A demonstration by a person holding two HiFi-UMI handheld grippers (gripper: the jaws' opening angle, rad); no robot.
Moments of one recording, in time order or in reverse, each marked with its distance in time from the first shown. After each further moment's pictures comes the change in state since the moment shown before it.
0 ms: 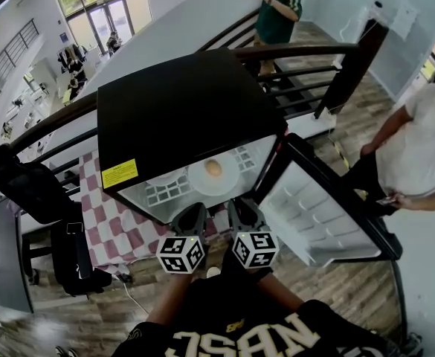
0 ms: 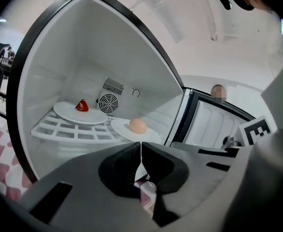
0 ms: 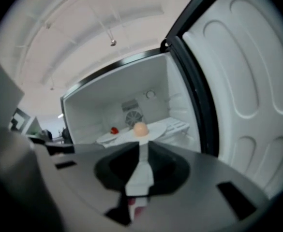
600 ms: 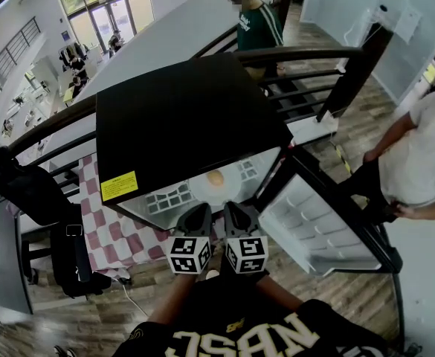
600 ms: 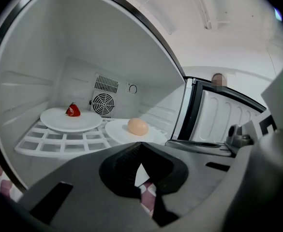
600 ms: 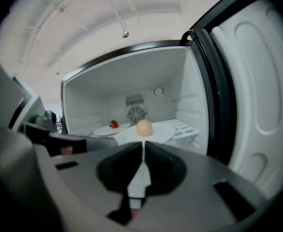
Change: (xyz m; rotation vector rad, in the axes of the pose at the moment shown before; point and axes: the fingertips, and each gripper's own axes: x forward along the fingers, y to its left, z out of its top) left arm 0.031 -0.001 0.003 0.101 0.035 0.021; right arm 0.026 0.010 0.000 -0.152 0.035 -0.007
